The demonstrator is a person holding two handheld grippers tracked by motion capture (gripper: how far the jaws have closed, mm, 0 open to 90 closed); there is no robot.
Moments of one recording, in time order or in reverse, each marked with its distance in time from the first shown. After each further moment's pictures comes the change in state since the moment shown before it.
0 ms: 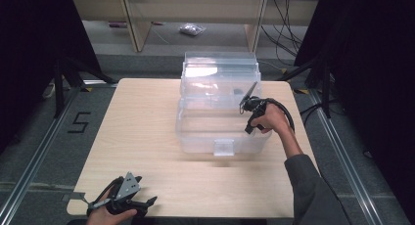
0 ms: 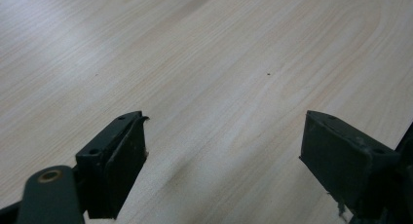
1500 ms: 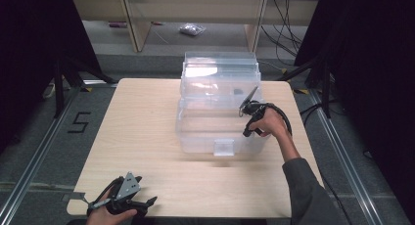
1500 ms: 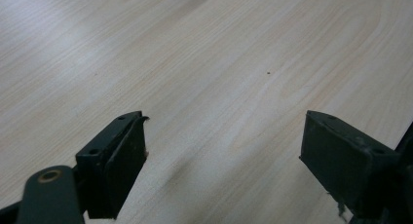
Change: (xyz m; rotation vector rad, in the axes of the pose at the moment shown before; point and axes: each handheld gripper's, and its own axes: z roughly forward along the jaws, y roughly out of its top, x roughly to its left) left arm -0.001 0.000 -0.001 -0.003 -0.007 -0.005; right arm 0.002 -0.005 0.014 -0.023 0.034 0.076
